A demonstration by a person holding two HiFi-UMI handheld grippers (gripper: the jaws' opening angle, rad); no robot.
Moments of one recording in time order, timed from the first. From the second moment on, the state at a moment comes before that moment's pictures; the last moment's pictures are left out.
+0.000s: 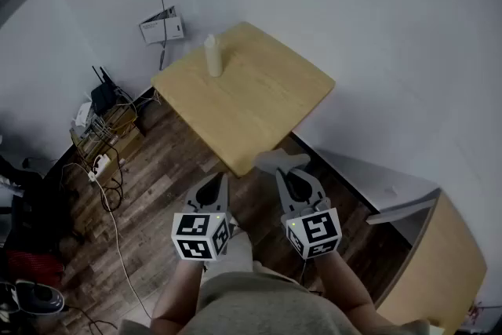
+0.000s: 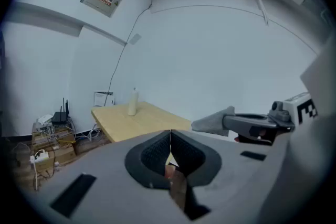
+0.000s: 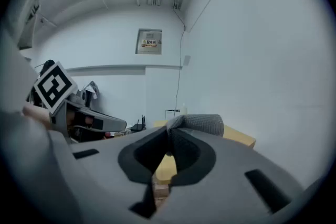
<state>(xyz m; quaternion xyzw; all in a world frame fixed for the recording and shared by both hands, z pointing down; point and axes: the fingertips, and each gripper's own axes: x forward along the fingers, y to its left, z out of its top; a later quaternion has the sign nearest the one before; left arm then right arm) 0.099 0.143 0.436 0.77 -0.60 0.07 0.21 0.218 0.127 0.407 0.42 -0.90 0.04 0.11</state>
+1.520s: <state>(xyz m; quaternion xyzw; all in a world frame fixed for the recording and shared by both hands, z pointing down) 0.082 0.259 0.432 0.73 -0.64 0.03 0.23 0.207 0.245 0.406 0.39 -0.91 0.05 0.09</state>
